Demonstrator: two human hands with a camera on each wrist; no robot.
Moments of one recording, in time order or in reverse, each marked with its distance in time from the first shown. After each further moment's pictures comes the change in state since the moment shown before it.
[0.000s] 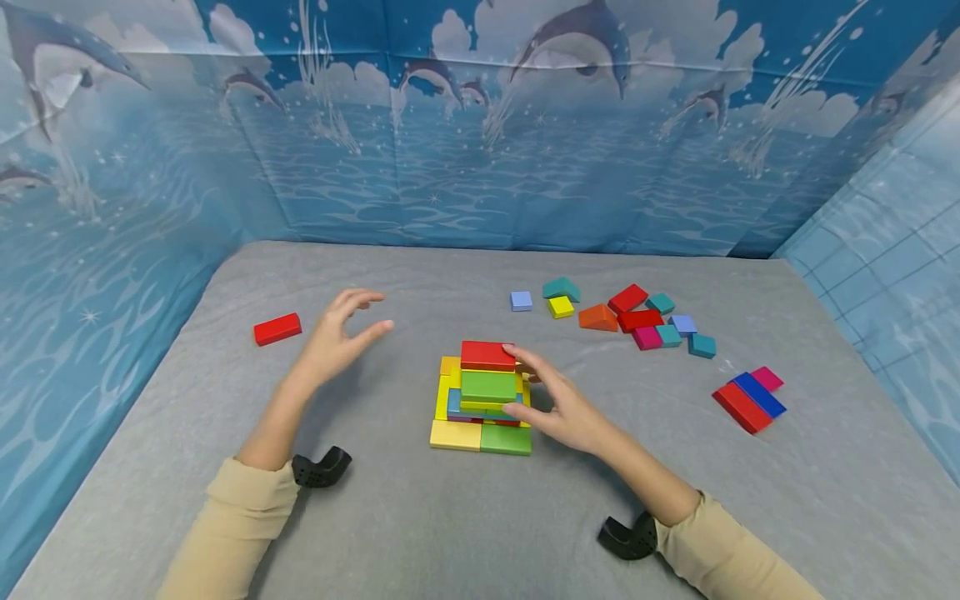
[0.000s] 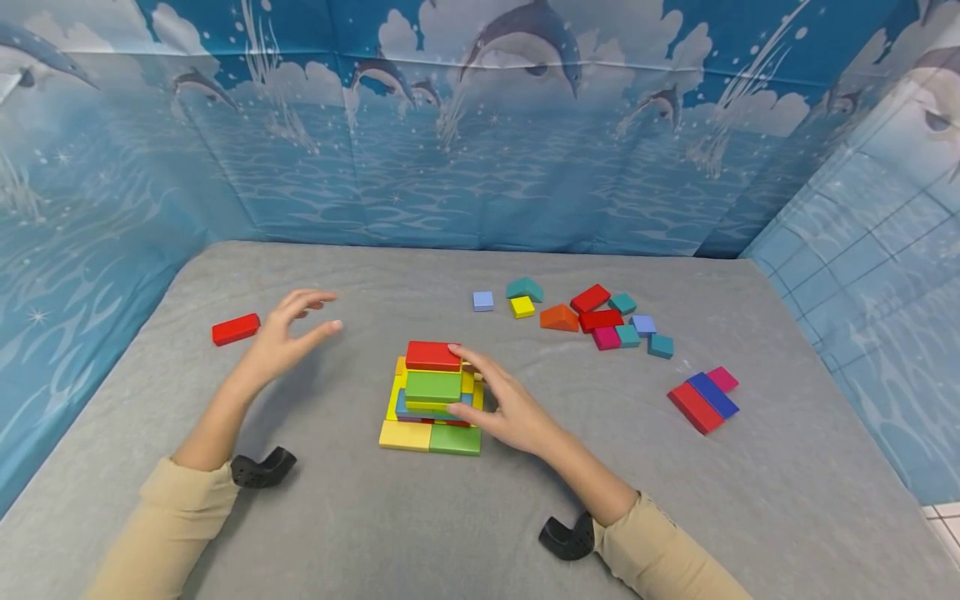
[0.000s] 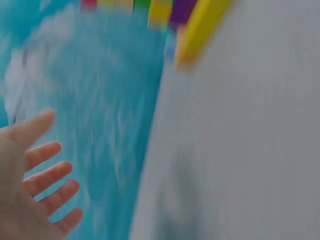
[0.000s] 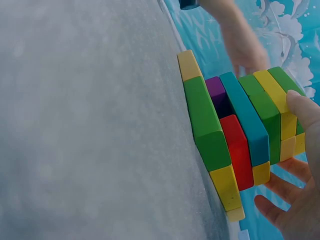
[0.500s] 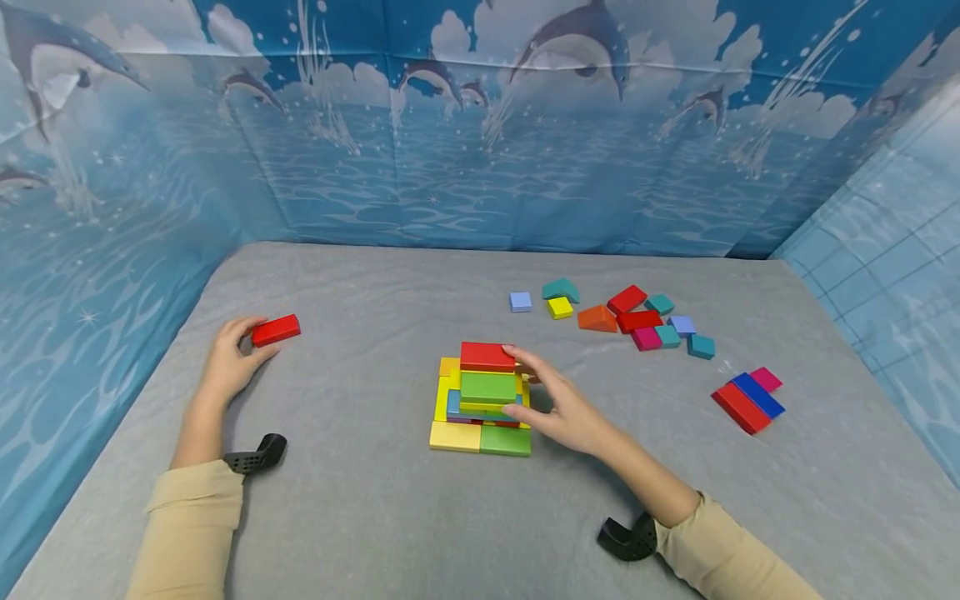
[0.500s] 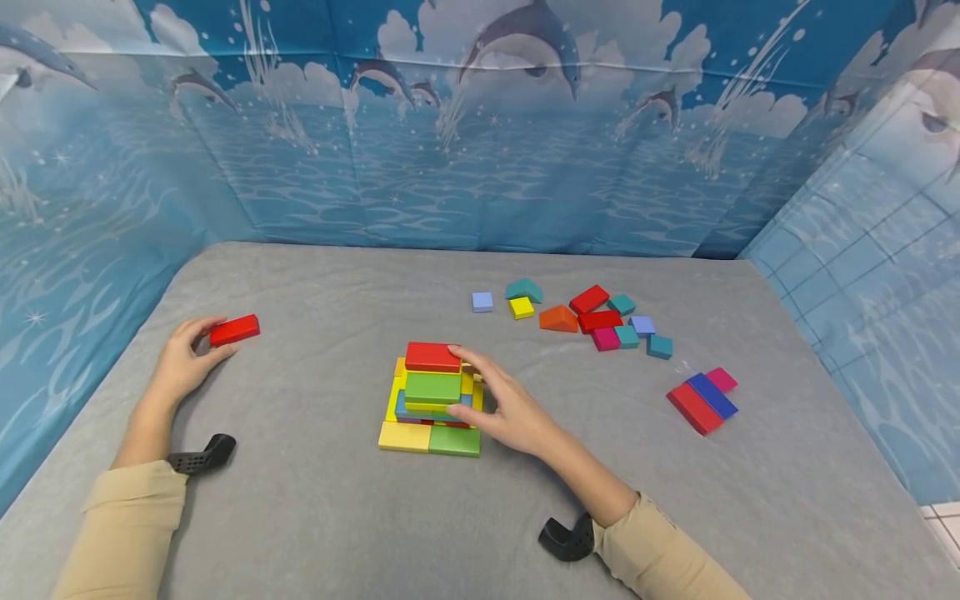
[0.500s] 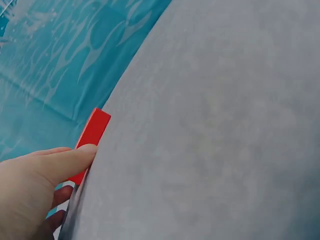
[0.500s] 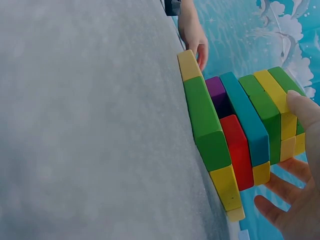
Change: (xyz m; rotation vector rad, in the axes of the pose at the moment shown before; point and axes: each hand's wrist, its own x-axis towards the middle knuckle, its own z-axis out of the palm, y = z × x) left_hand -0.049 -0.112 -0.075 0.241 0.172 -0.249; right_hand 0.000 -0.001 0.000 -0.002 -0.011 0.018
